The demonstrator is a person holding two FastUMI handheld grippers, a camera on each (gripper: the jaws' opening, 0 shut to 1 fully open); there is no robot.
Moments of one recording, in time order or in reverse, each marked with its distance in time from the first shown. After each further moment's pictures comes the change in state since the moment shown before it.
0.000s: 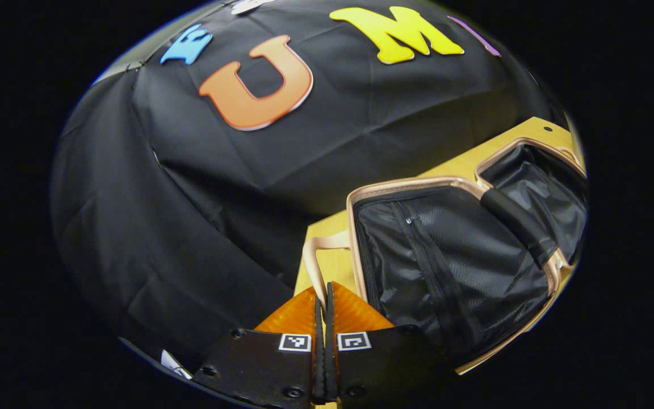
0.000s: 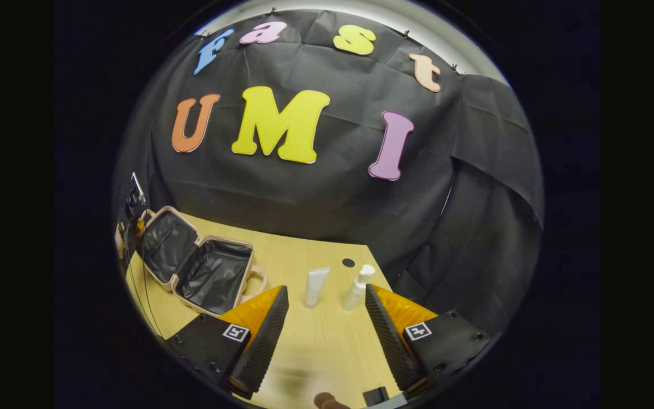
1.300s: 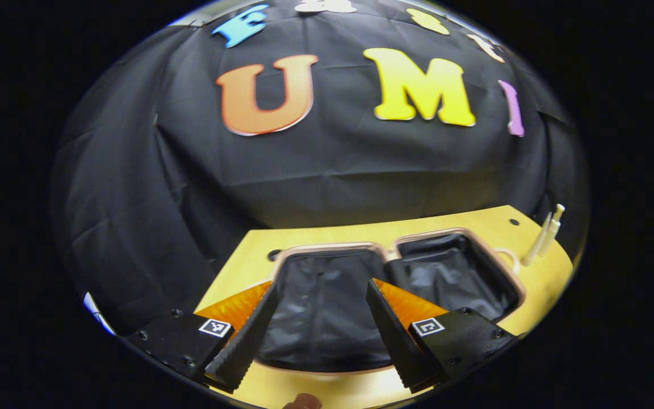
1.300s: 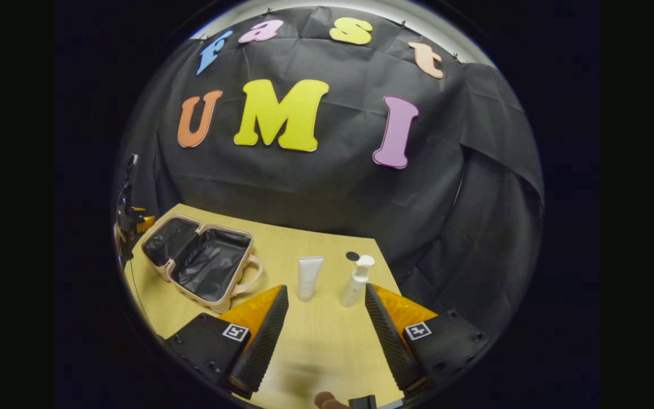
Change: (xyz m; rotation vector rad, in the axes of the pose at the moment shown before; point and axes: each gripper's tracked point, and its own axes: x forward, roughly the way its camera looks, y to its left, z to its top) left arm -0.109 -0.135 0.114 -0.324 -0.169 -0.225; right arm 0.040 -0.051 -0.030 0.013 -0.006 0.107
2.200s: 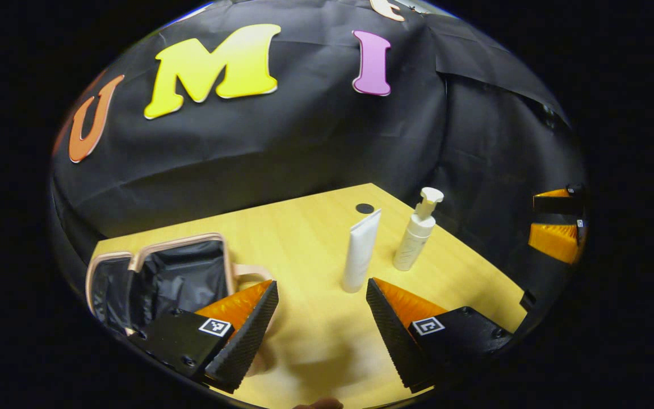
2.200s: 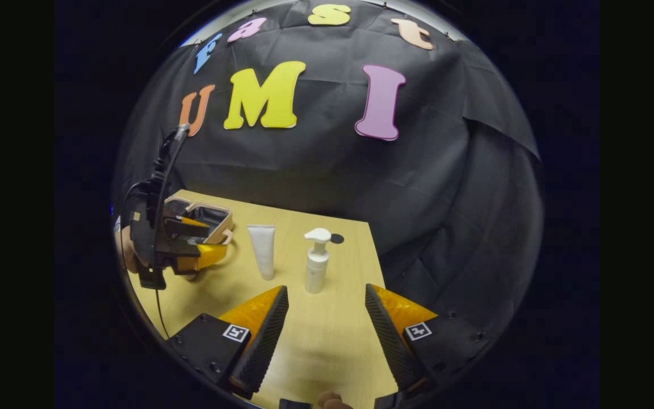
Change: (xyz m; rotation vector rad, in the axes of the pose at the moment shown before) left arm 0.026 -0.413 -0.002 0.084 0.135 -0.459; right arm 0.057 -0.124 -0.061 -0.033 0.072 0.108
